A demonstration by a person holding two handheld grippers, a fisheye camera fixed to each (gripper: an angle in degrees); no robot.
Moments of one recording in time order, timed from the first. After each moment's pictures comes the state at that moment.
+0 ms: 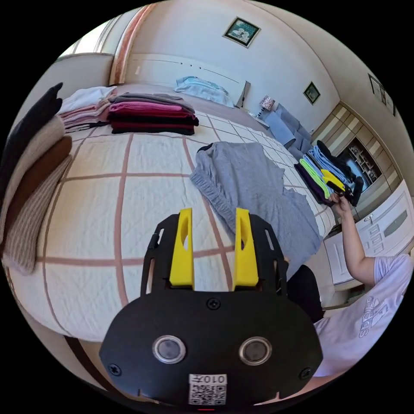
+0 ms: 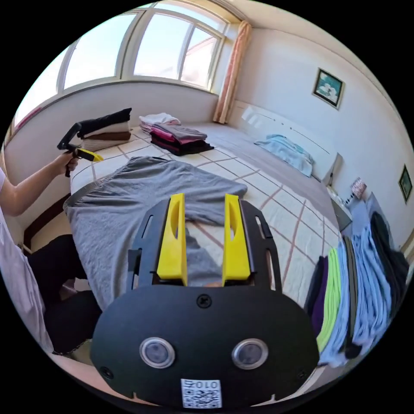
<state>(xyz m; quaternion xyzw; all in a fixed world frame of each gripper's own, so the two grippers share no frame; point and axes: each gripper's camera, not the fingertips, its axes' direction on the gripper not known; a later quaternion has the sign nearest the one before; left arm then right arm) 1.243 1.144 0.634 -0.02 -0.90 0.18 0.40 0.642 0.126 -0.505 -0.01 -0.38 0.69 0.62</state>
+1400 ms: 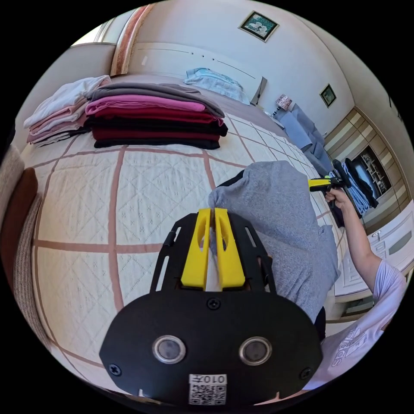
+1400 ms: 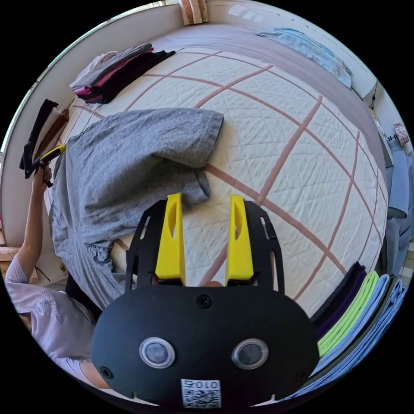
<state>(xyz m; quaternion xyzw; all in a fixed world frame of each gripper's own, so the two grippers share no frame) 1.210 0.942 0.567 -0.01 -0.91 0.15 0.39 0.646 0.136 -0.158 -0.18 -0.65 0.56 0.48</state>
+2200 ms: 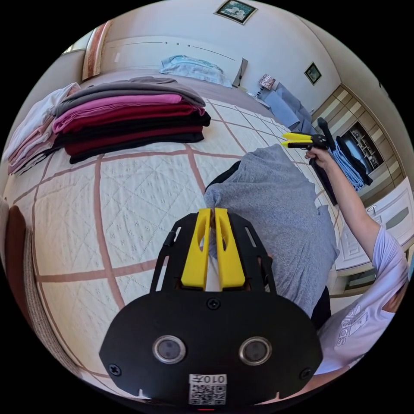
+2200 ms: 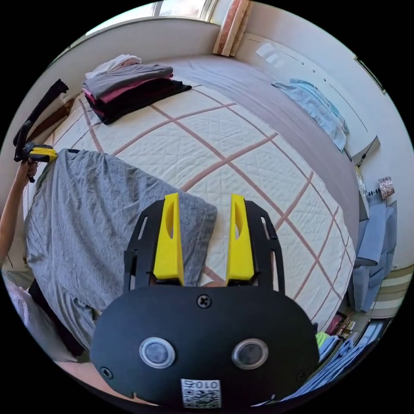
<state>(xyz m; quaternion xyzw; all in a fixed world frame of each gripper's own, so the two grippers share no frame) 1.170 0.917 0.590 -0.09 -0.90 0.13 0.40 0.672 0.109 -0.122 -0.12 -0.54 0.56 0.61</state>
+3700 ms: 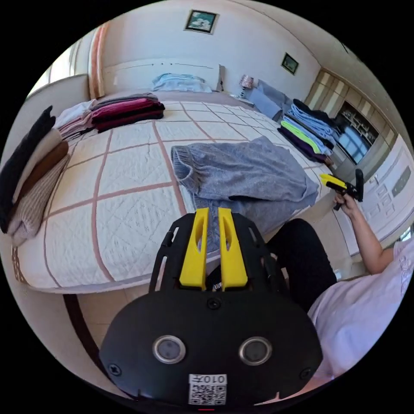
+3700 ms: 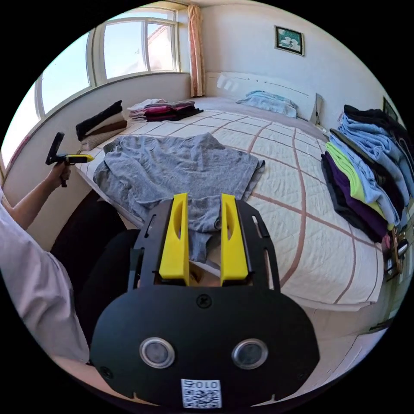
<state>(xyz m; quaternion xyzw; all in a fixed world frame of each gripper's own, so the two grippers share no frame) 1.108 1.272 0.740 -0.13 -0.91 0.18 0.35 0.444 0.071 -0.745 -0.08 -0.45 0.72 0.52</state>
